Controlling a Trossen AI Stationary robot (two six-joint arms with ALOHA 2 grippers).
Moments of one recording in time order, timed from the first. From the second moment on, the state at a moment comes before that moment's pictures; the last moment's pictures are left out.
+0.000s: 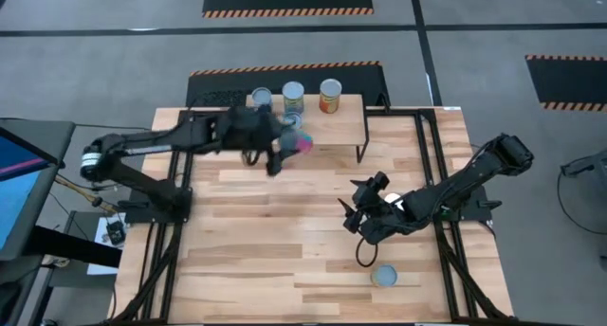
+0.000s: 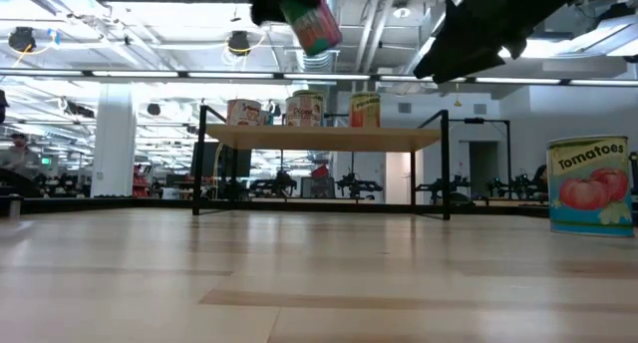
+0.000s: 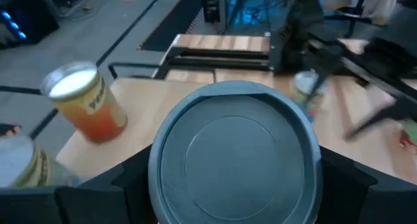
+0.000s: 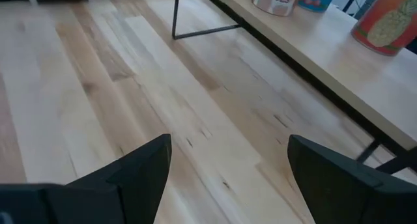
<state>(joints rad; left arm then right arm) 0.19 1.35 1.28 -0.37 -0.05 0.07 0.45 1.41 0.90 -0.42 0.97 0.66</state>
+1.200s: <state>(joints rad) 0.44 1.95 1.90 -0.70 0.13 0.11 0.50 1.41 0.90 -0.70 0.97 0.95</state>
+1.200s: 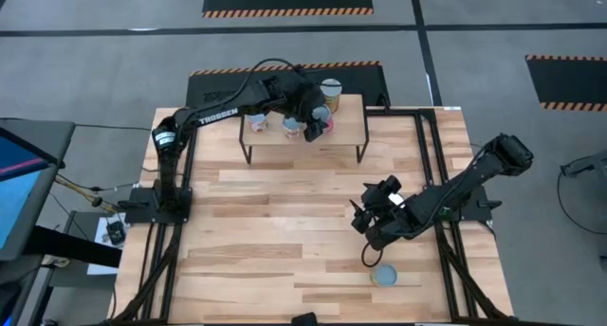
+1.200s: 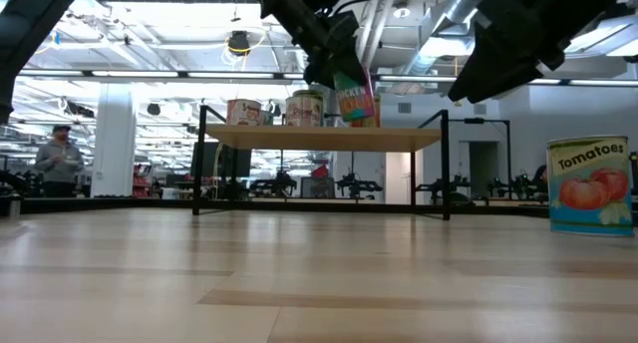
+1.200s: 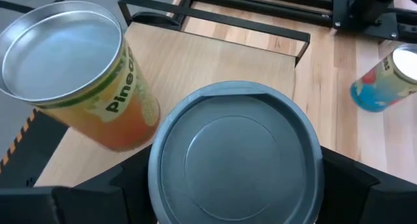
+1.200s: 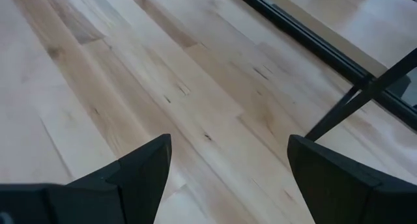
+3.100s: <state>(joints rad) 0.06 1.49 1.25 -0.09 -0.08 0.14 0.62 1.41 0.89 -0.80 1.08 1.14</state>
